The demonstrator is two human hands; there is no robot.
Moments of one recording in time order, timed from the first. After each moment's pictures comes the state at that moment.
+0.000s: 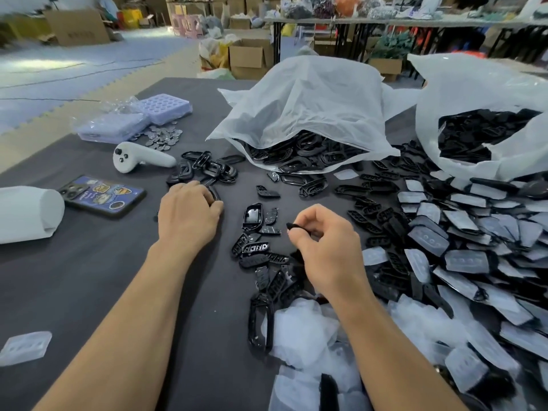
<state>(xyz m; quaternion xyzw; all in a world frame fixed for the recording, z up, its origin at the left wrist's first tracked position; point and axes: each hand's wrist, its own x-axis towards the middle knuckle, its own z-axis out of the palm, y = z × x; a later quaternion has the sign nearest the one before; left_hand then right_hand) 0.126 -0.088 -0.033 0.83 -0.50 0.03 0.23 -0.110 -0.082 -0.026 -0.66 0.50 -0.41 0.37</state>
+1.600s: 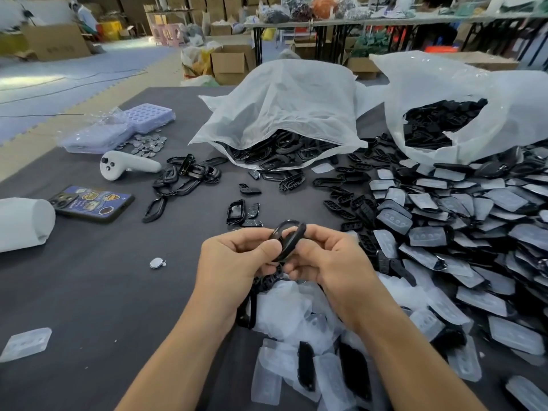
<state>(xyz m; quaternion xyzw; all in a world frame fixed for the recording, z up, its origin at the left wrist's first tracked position) -0.005 0.005 -0.009 0.59 -0.37 -0.42 0.58 -0.159 -0.040 -0.015 -0.47 0.33 -0.41 0.70</state>
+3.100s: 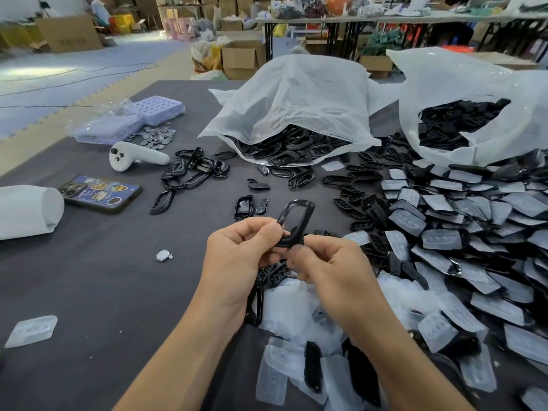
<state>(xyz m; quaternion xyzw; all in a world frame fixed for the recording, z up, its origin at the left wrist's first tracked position) -0.013 0.009 0.004 0.53 -0.33 -0.45 0.64 -0.155 -0.024 -0.011 -0.67 0.44 -0.37 0.48</state>
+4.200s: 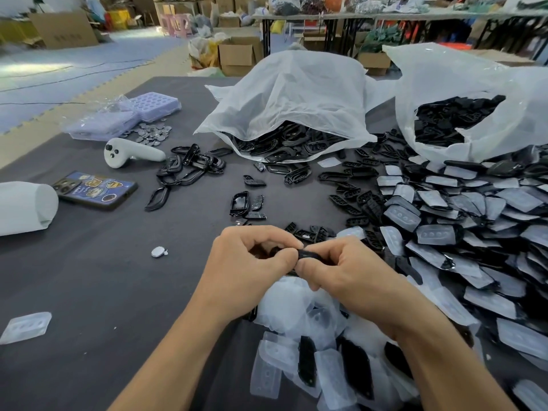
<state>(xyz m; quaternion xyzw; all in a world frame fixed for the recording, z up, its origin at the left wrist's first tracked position) -0.006 0.014 -0.007 0.60 -0.55 -0.33 0.49 -0.190 -0.036 0.002 -0.72 0.40 -0.21 0.52</state>
